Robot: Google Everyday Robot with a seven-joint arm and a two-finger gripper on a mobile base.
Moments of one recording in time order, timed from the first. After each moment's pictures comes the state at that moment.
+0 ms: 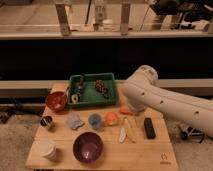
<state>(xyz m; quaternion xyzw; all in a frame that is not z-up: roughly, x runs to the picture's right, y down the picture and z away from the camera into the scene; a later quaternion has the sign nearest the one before) 0.146 0.102 0.684 -0.26 0.02 -0.15 0.95</state>
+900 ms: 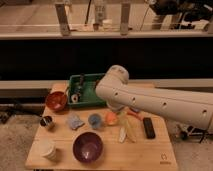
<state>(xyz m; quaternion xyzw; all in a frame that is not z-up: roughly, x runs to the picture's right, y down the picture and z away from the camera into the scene) 0.055 0.099 0.703 -0.25 0.01 -0.23 0.94</state>
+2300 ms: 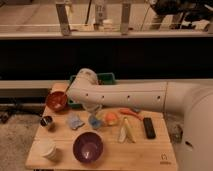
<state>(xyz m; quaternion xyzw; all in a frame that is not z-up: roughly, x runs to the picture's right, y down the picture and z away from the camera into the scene) -0.044 0.109 0.735 -0.26 -0.03 -0.33 0.91</state>
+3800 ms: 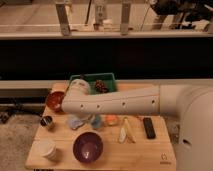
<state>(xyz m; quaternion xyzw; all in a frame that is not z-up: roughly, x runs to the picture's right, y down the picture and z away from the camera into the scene) -0.092 0.151 0.729 -0.23 -0.10 -0.40 0.88</state>
